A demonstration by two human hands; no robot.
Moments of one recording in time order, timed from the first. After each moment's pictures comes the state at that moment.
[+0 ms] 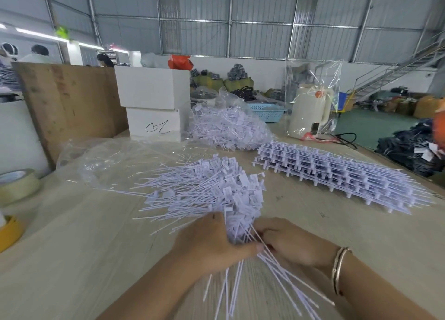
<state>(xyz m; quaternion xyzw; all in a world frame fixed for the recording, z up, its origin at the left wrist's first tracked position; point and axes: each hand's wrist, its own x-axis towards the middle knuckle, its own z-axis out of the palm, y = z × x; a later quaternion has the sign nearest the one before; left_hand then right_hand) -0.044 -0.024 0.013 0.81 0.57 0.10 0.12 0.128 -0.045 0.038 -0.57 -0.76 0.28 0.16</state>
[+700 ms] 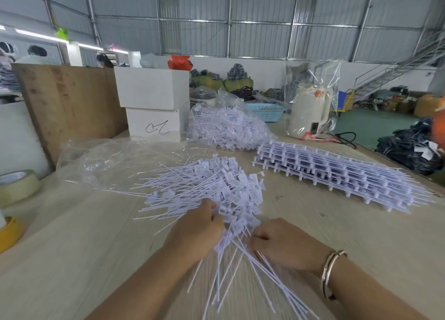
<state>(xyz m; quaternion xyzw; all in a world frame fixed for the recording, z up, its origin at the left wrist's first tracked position) -0.056 -0.007 0.017 0.75 0.58 0.24 0.21 0.128 -0.045 0.030 -0.59 -0.78 0.20 0.11</state>
